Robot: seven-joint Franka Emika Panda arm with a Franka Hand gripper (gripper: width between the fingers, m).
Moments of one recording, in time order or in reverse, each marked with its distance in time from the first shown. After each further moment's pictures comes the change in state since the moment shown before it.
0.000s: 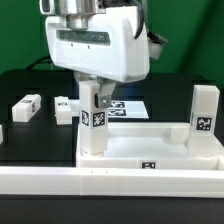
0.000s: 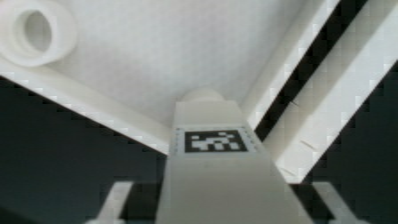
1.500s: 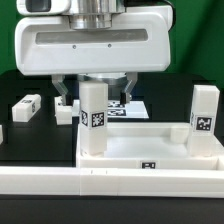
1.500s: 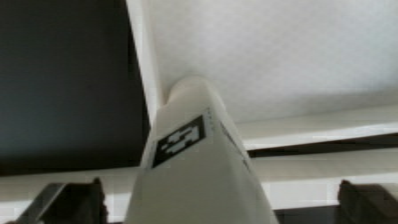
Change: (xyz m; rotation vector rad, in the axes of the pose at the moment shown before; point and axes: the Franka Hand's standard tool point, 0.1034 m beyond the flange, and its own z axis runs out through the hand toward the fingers) arm 0.000 -0.002 0.000 -0.017 -0.007 -1.034
